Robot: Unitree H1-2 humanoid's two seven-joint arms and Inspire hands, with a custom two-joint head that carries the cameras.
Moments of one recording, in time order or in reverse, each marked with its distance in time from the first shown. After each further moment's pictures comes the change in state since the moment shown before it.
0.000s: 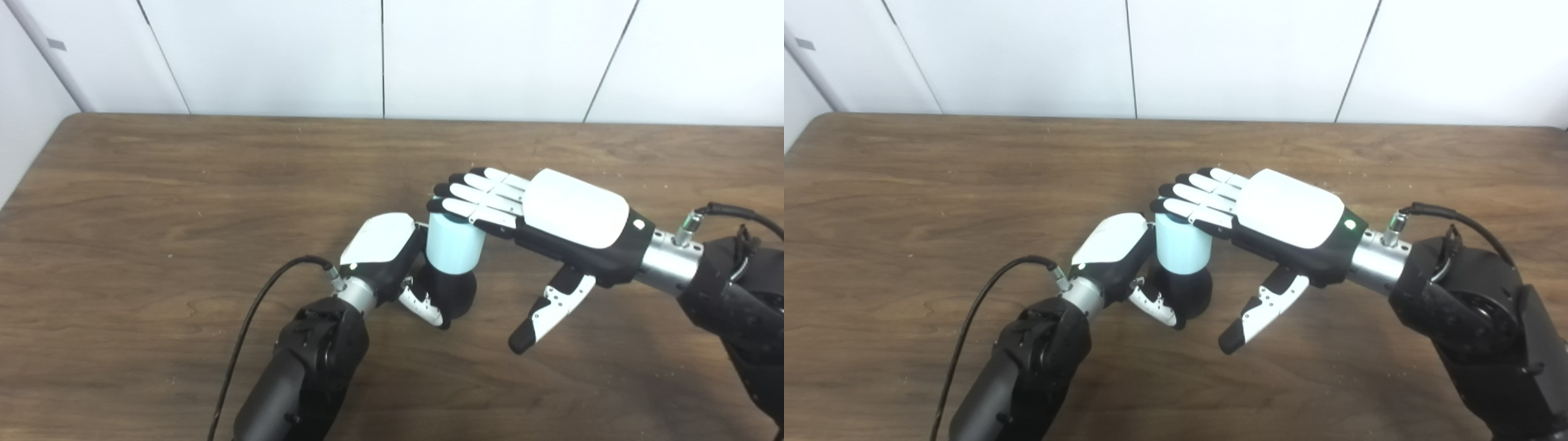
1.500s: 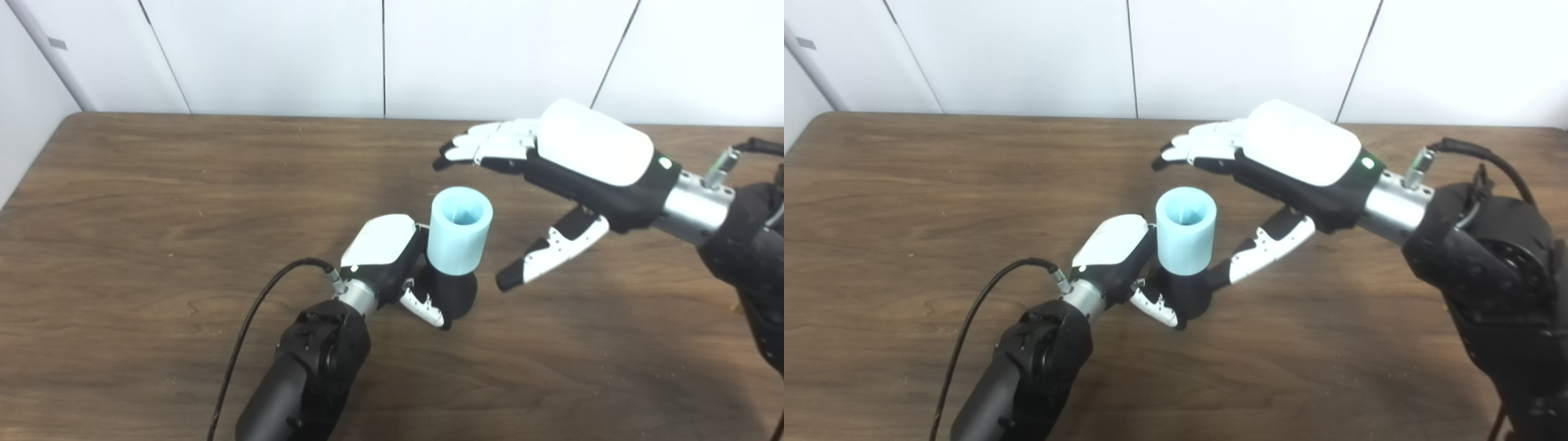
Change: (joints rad) left arm 0.010 -0.008 -0.001 -0.007 0.016 0.000 0.000; right arm -0.135 -0.011 -0.052 -0.077 0.080 0.169 0.043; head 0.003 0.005
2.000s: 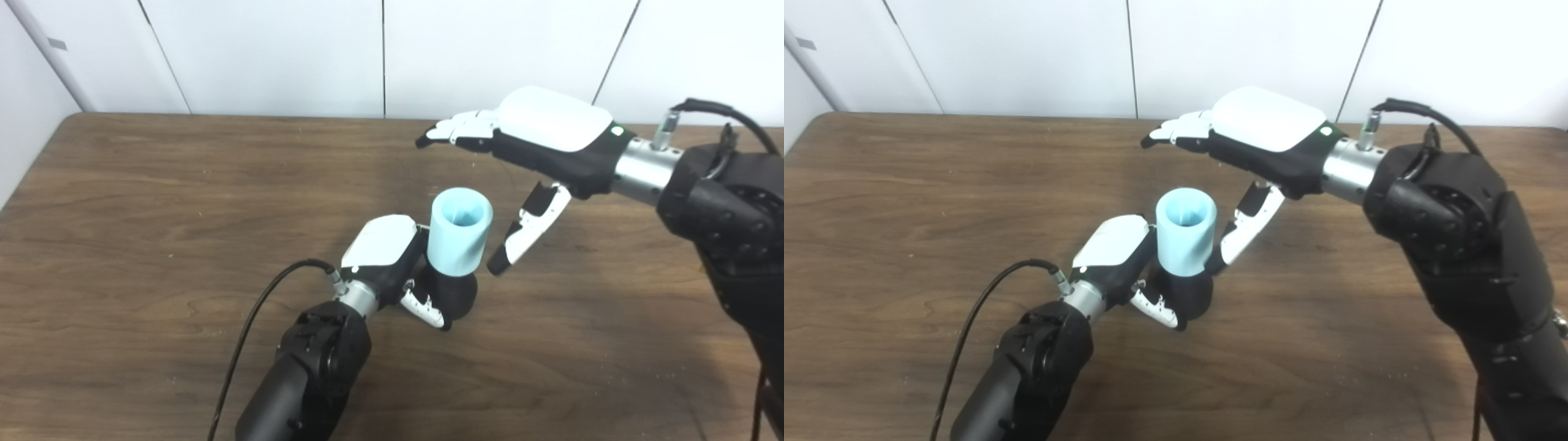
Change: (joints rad) left arm -0.001 0.003 -0.015 -0.004 0.010 0.000 0.000; right arm -0.145 0.045 0.064 0.119 -0.103 0.077 0.083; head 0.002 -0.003
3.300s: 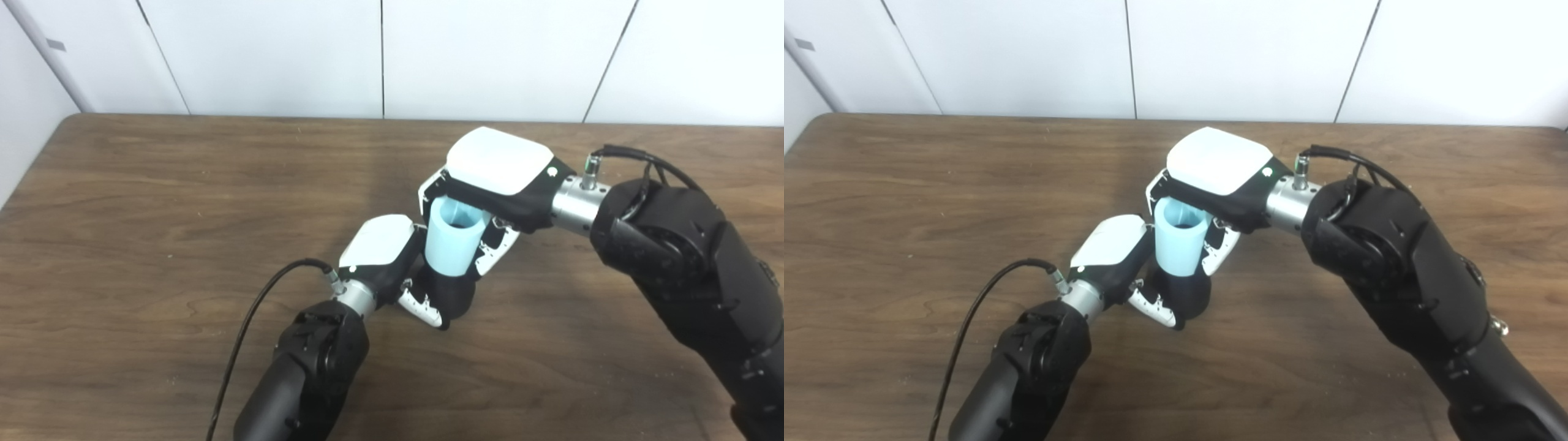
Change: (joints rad) left arm 0.001 0.001 0.009 -0.001 -0.009 0.000 -0.001; right arm 0.006 0.071 0.214 0.047 -0.246 0.024 0.026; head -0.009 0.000
